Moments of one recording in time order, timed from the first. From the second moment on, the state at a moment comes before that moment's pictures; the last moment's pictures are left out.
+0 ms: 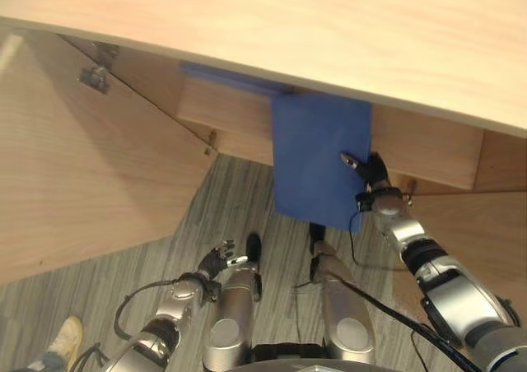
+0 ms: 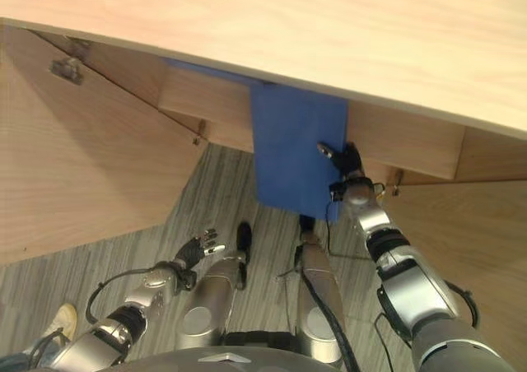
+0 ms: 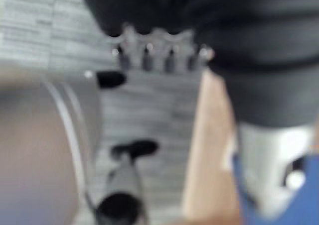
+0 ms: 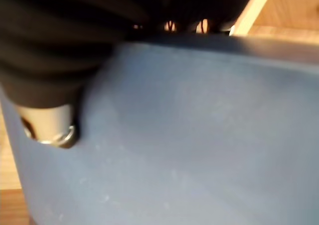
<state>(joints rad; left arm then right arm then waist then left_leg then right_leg) -0.21 0.26 -0.43 0.94 -0.51 -0.17 -0.38 -0.64 -0.38 0.42 0.86 0.32 -0.15 -0.12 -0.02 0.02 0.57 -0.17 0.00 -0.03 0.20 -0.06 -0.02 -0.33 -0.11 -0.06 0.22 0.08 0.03</state>
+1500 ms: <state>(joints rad) -0.11 0.25 -0.49 0.80 -0.70 -0.17 -0.31 -1.27 -0.51 0.05 1.14 1.35 -0.28 -0.64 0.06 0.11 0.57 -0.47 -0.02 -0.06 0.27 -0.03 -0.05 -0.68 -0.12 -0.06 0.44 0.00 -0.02</state>
